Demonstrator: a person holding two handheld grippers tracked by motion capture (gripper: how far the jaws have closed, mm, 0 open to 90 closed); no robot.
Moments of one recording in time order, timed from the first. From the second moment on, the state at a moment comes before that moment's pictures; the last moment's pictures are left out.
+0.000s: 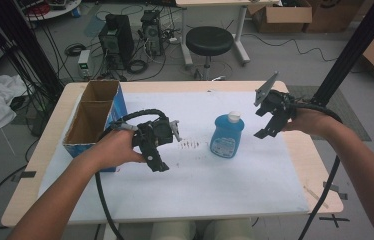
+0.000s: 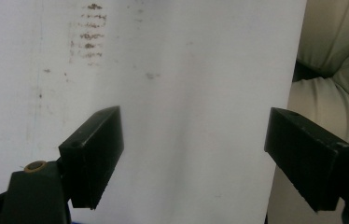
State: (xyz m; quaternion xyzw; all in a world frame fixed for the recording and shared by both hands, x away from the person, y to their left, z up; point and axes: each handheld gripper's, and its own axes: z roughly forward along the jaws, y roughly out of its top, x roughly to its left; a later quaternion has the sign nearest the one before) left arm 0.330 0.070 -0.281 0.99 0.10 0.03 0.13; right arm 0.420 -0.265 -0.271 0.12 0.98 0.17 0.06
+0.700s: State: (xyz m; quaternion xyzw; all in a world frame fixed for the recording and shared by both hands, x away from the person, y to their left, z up) left arm 0.329 0.070 -0.283 0.99 0.10 0.04 0.12; right arm 0.417 -0.268 -0.277 0.14 0.97 0.21 0.06
